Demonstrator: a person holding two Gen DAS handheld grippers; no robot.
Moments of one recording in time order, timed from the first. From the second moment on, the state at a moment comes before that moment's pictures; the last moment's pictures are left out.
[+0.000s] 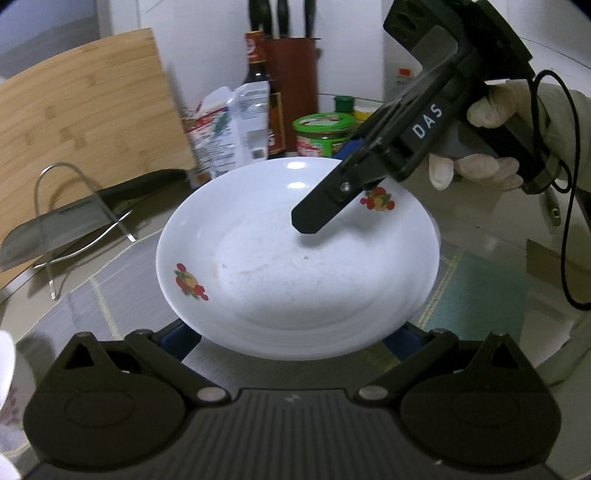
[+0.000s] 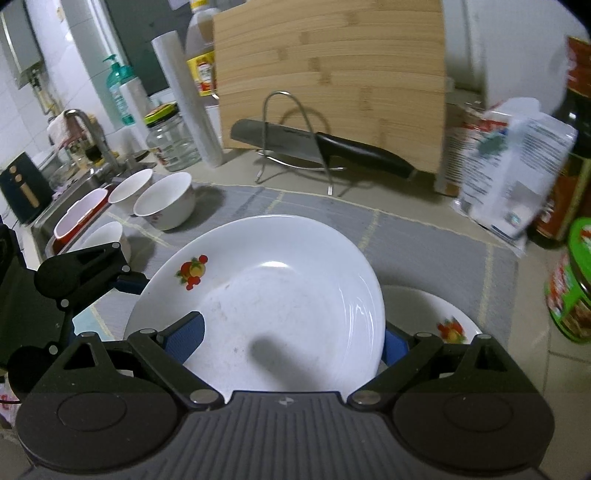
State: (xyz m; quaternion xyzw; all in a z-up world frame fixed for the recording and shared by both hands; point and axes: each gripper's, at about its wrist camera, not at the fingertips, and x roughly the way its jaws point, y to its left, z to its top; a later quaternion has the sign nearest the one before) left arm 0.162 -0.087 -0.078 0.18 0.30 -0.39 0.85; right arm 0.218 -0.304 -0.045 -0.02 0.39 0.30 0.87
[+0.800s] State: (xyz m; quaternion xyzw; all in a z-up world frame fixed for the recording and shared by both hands) left arm 0.169 -0.151 -0.085 0.21 0.30 -0.47 0.80; right arm 0.178 -0.379 -0.055 0.03 0.40 0.20 0.89
